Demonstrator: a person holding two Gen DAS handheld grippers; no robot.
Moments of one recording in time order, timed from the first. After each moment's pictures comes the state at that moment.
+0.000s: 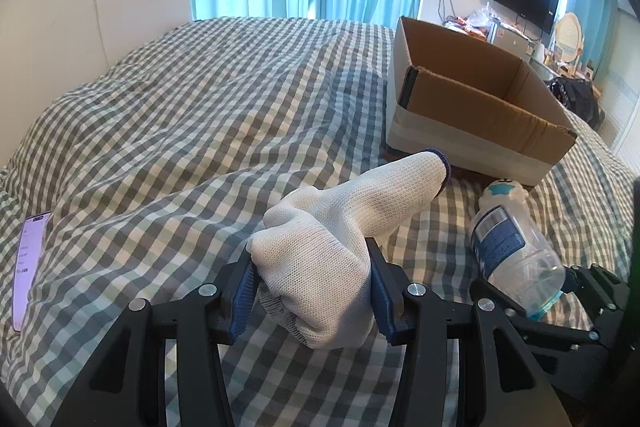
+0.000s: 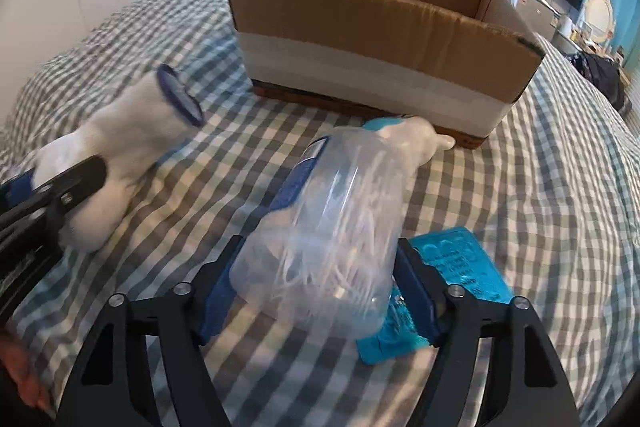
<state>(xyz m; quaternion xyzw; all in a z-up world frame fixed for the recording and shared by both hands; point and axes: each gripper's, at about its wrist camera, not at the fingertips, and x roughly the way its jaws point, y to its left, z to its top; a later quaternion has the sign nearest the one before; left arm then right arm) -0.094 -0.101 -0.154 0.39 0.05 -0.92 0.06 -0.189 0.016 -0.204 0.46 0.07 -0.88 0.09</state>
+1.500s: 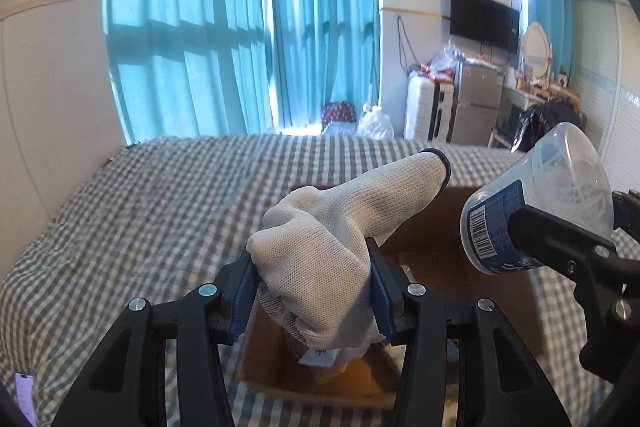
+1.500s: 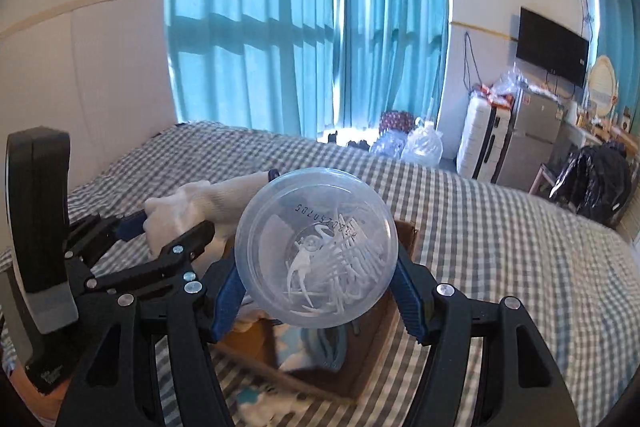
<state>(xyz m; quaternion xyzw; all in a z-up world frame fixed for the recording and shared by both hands) -0.276 0.014 -0.073 0.29 -0.02 -0.96 0.02 -0.334 0.102 -0.058 0.29 0.04 -0.95 0.14</state>
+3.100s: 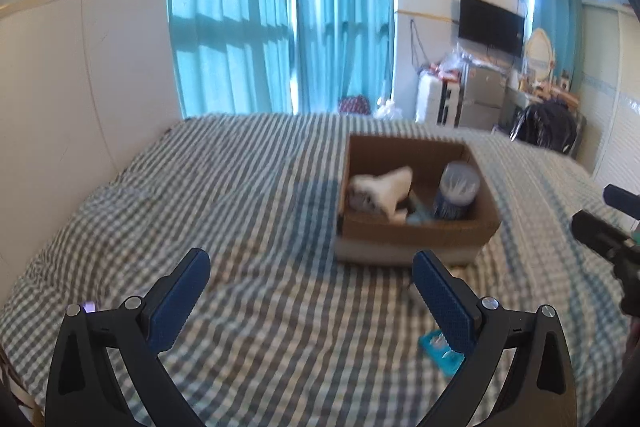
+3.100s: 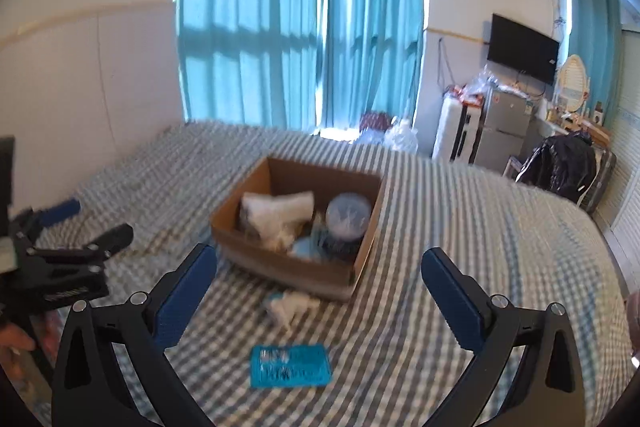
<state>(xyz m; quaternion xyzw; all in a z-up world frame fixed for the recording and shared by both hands) -0.083 -0.040 -0.040 0.30 -0.01 -0.95 0.04 -0.147 0.107 -0.038 0.29 0.05 -0.95 0.10</state>
